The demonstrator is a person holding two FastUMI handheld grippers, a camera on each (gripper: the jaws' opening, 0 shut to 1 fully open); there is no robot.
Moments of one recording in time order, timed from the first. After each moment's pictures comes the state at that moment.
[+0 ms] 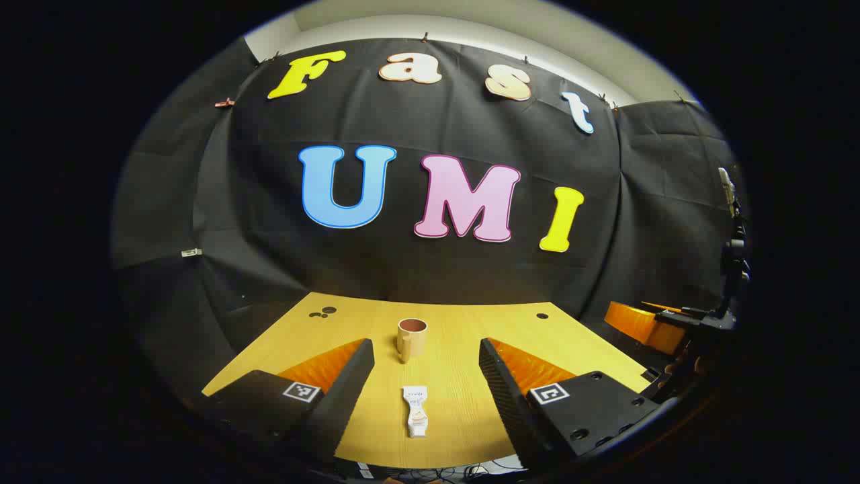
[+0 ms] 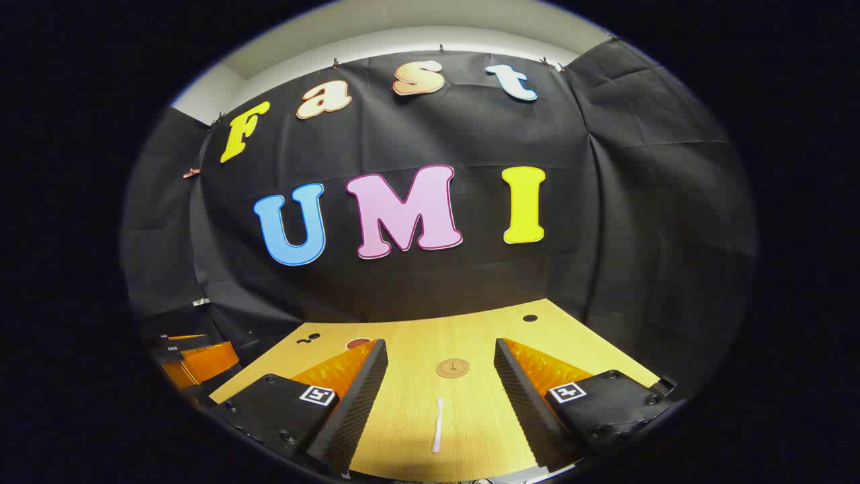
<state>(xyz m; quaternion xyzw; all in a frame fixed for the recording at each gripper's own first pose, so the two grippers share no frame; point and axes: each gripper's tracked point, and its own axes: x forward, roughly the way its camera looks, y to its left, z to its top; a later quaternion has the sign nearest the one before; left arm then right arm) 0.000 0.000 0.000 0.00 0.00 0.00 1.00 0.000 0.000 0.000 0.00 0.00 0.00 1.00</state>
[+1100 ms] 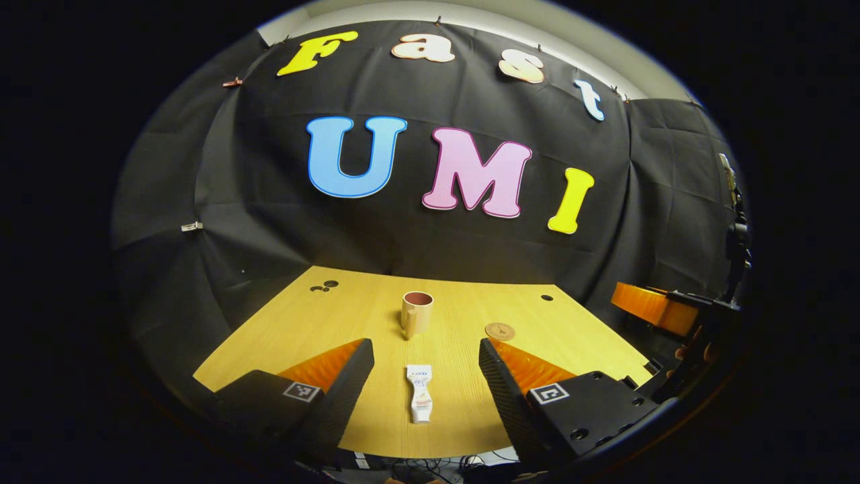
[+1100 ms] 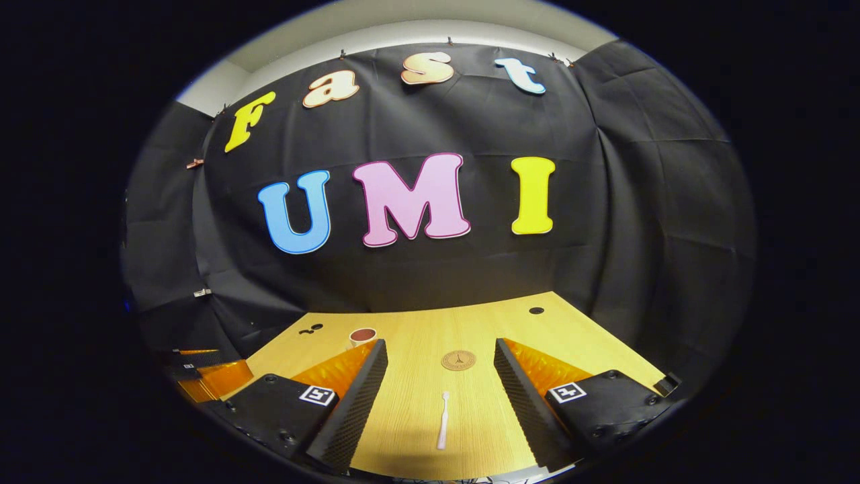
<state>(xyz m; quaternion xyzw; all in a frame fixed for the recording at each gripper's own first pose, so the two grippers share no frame) 0.014 0.021 -0.052 -0.02 0.05 0.01 1.00 0.017 0.014 -0.022 -0.01 0.03 0.01 1.00</state>
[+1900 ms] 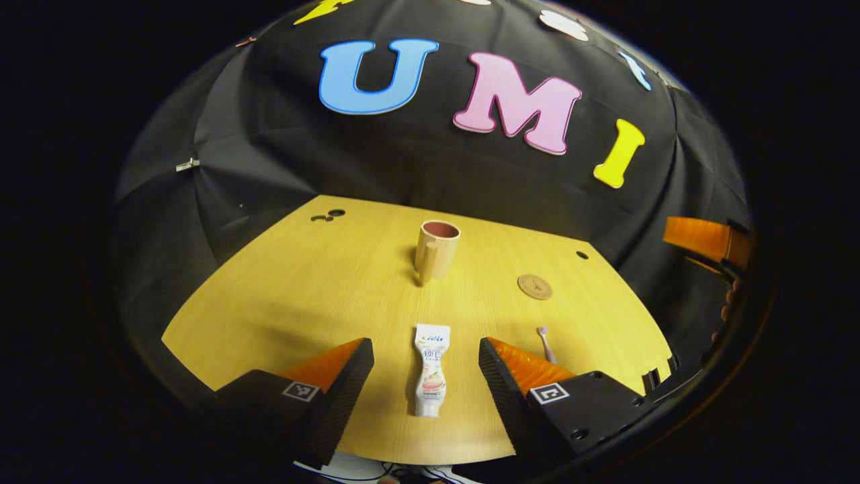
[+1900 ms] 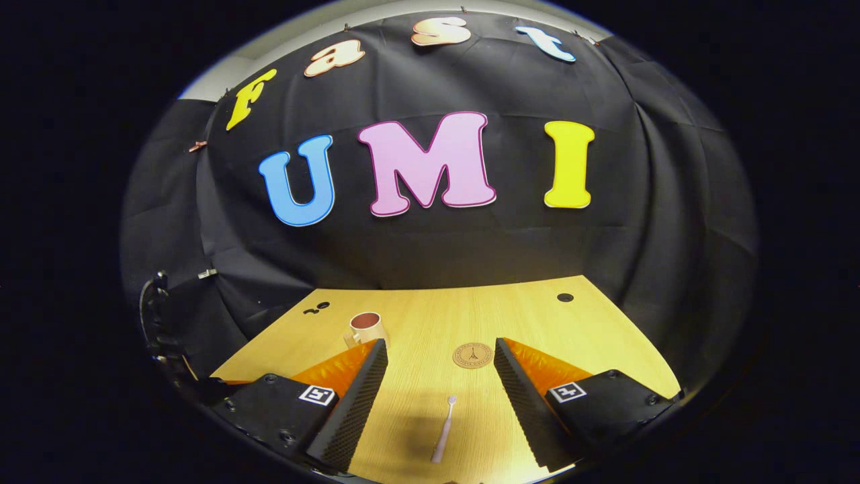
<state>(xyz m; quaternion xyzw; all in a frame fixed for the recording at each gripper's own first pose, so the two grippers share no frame) 0.112 0.042 -0.175 -0.06 0.20 0.05 0.98 0.110 0.015 -0.048 -0.02 0.10 0.07 0.99</state>
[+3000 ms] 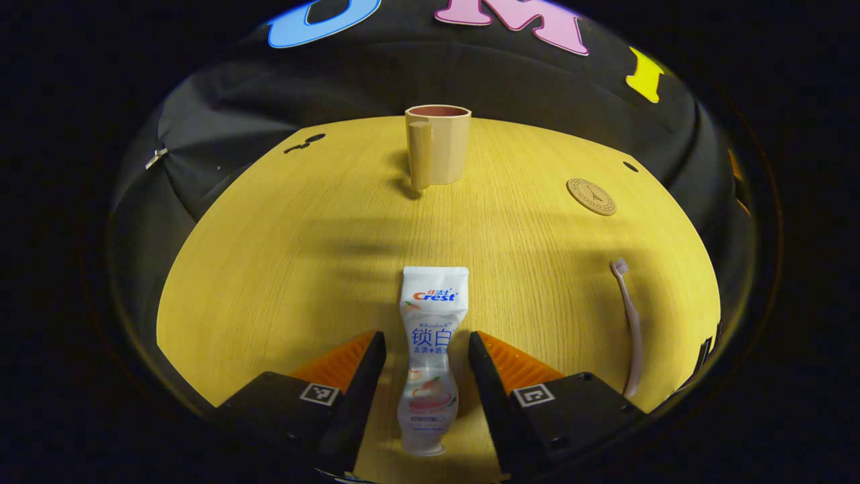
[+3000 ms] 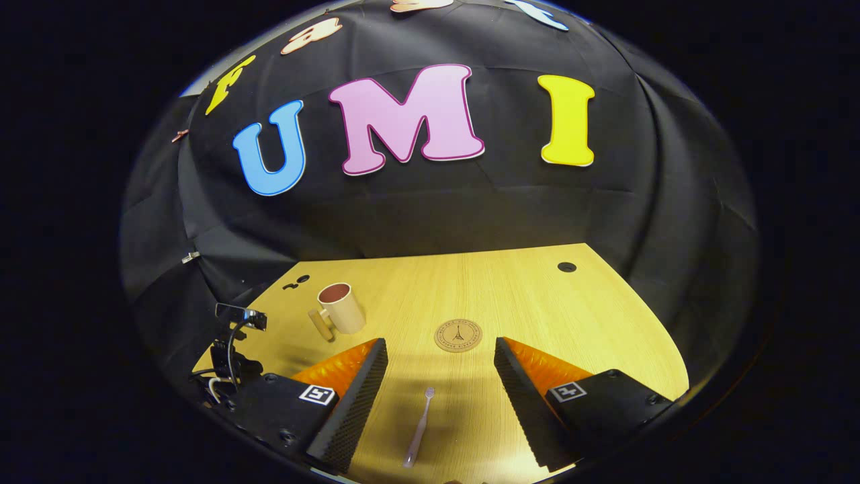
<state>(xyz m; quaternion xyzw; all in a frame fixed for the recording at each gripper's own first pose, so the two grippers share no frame) 0.183 0.038 -0.287 -0.01 0.37 0.10 0.93 0.159 -0.023 -0.113 -0.02 0.18 0.05 0.98</state>
